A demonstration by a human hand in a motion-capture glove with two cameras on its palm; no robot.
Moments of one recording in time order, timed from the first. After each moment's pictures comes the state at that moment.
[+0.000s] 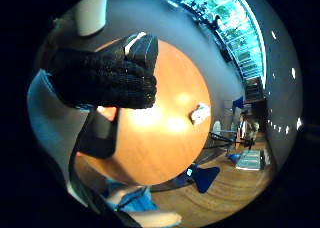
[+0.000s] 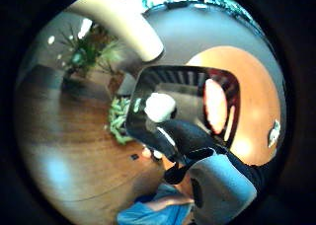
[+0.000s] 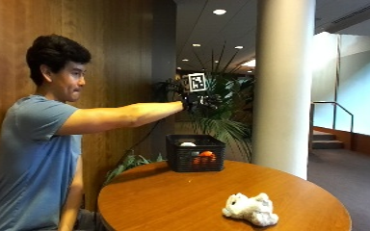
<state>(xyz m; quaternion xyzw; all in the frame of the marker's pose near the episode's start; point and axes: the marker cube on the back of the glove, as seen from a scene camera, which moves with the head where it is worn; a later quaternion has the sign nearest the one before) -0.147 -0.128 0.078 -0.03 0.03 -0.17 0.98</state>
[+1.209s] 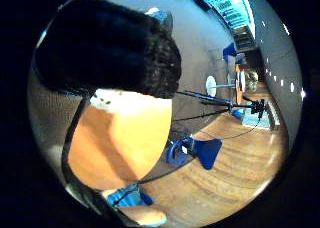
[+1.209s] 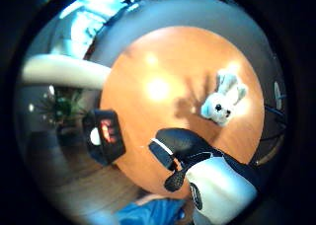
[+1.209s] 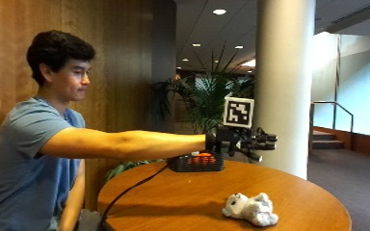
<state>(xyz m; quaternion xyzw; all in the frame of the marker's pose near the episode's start) 0.251 -0.204 0.132 -0.13 0.13 0.05 0.98</state>
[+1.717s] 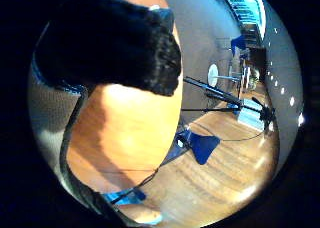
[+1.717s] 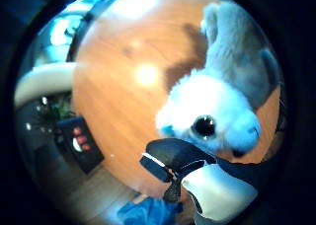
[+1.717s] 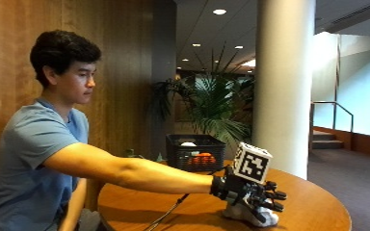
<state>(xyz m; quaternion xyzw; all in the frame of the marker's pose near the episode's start) 0.317 -0.194 0.257 -0.24 0.14 0.08 0.96</state>
